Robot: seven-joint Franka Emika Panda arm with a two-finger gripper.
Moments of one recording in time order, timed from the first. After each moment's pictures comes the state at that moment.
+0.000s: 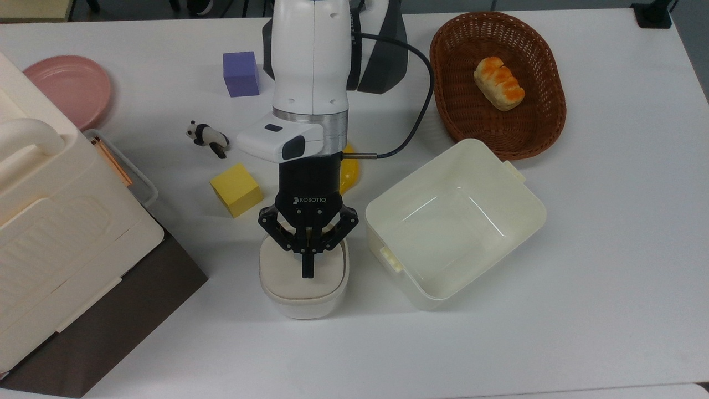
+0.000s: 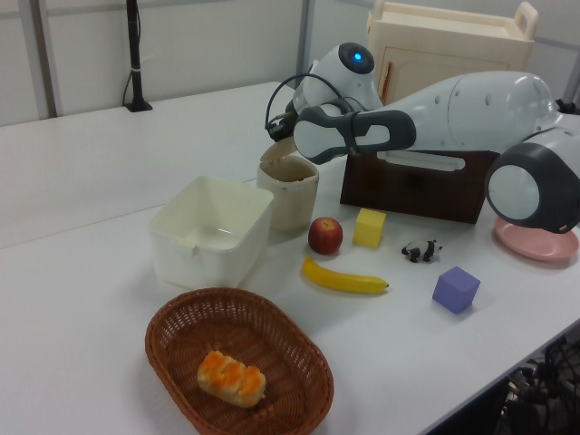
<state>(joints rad) 0.17 0.56 -0.15 -1.45 -0.04 2.74 0.02</state>
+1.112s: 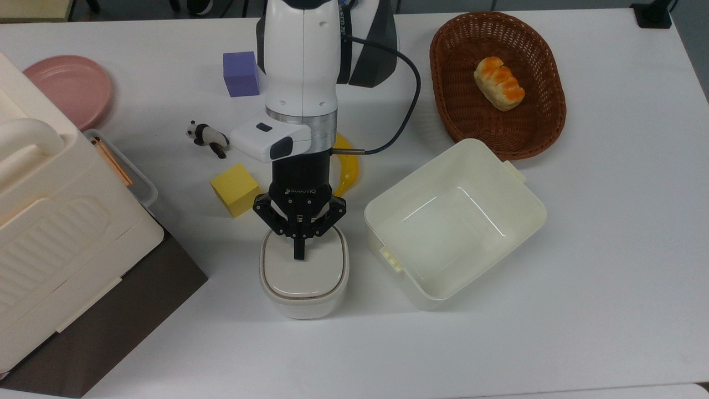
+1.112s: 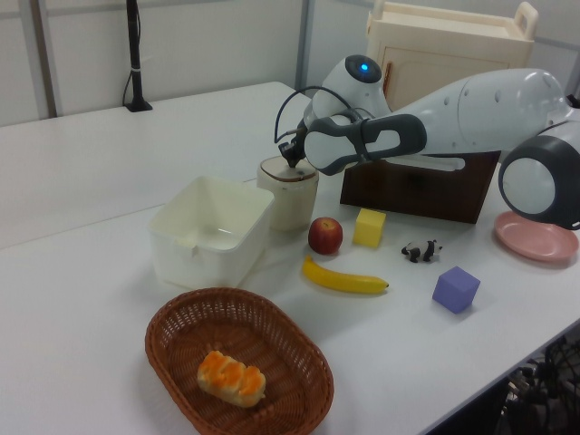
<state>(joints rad) 0.17 0.50 -0.16 -1.59 -0.04 2.71 0.07</state>
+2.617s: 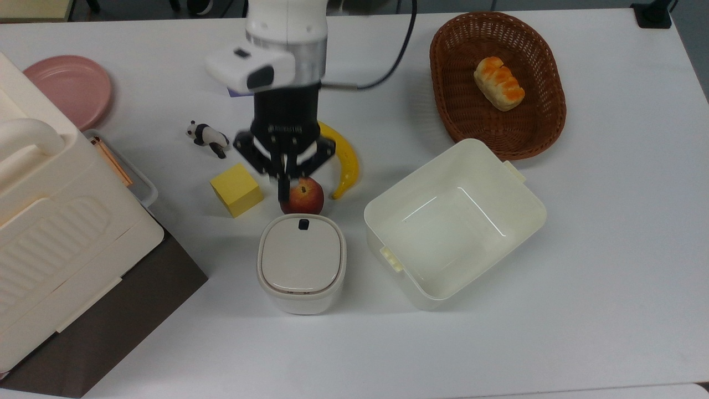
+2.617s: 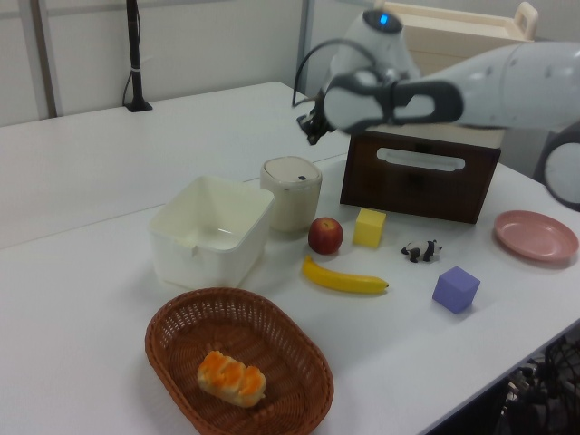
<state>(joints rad) 0.17 0.30 -0.16 -1.60 -0.08 2.40 0.11</state>
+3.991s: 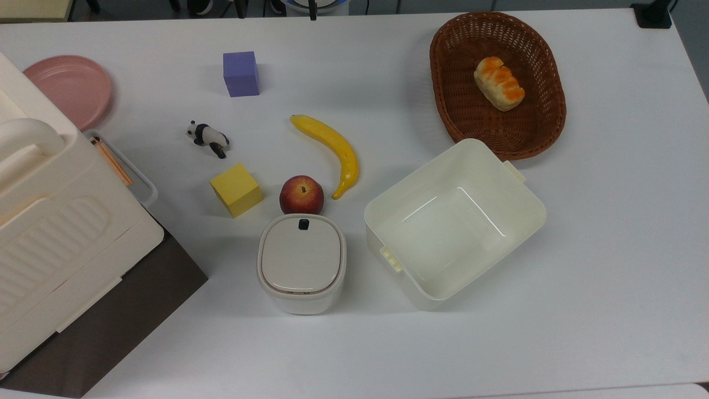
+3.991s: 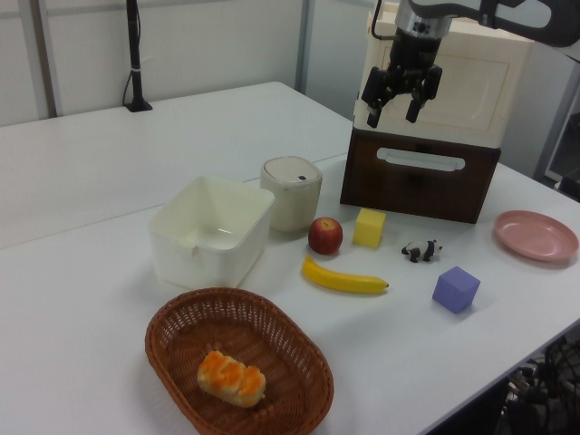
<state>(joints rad) 0.14 0.00 -0.16 -1.55 0.04 1.64 0.03</state>
